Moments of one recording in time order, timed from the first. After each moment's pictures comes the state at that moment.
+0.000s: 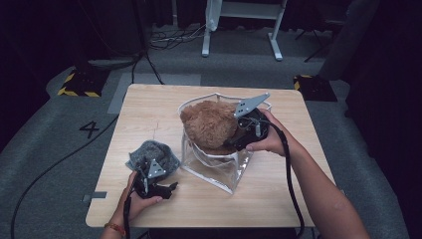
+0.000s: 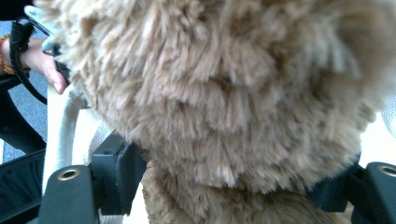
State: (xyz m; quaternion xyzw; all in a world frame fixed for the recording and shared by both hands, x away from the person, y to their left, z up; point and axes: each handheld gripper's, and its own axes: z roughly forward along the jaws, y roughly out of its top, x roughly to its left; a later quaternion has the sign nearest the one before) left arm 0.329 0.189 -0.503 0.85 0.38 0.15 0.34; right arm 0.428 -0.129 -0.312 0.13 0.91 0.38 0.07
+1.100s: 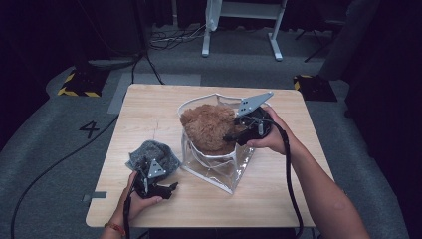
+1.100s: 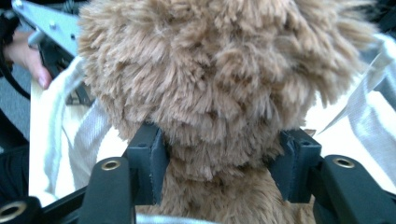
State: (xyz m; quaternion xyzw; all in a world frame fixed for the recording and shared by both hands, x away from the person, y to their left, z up) left arm 0.329 0.189 -0.503 0.85 0.38 0.15 0.34; right arm 0.428 -0.133 -0.306 0.12 0.91 0.38 0.10
